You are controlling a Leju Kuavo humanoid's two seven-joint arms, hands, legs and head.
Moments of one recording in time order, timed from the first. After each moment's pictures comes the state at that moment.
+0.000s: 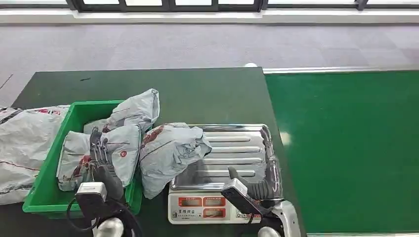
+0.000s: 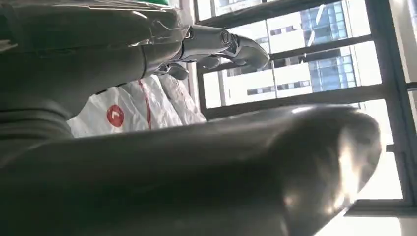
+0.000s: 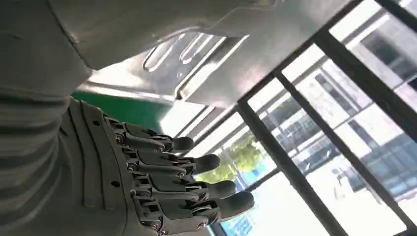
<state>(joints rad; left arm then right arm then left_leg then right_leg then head) 0.08 -0.23 -0.14 -1.62 -0.16 0.38 -0.67 0.11 0.13 0.34 -1.59 1.00 -0.59 -0.18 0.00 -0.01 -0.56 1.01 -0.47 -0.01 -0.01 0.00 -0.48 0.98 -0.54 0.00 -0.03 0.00</state>
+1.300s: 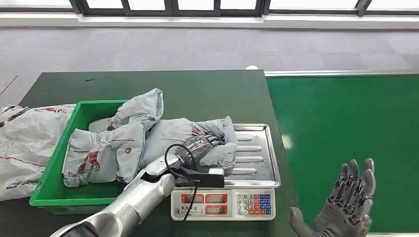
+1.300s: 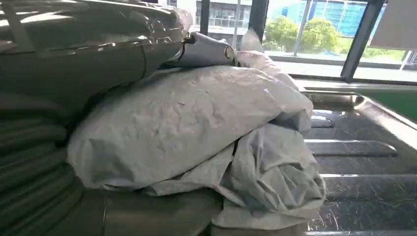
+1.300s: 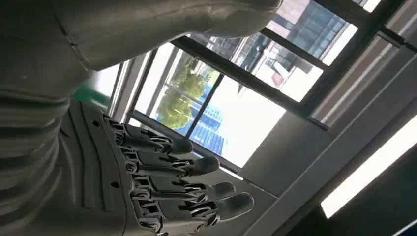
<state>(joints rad) -0.63 -0.20 -0.60 -0.63 -0.96 0.12 -0.44 0.46 0.23 0.16 -2.04 0.65 -0.70 -0.70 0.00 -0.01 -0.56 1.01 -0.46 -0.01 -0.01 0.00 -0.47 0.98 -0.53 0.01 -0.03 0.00</state>
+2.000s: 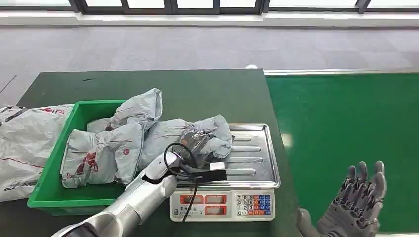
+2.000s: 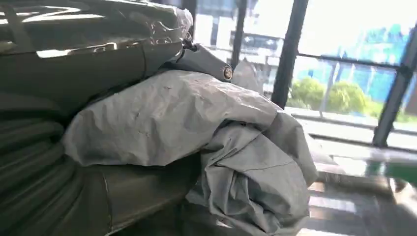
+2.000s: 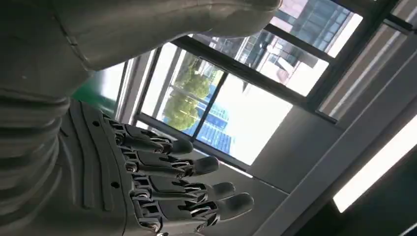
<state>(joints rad) -0.61 -0.19 -0.61 -0.70 -0.97 0.43 -0.35 0.47 0.24 0.16 -2.06 0.60 -0.70 -0.70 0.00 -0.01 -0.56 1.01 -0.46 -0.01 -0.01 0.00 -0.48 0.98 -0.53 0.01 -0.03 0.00</state>
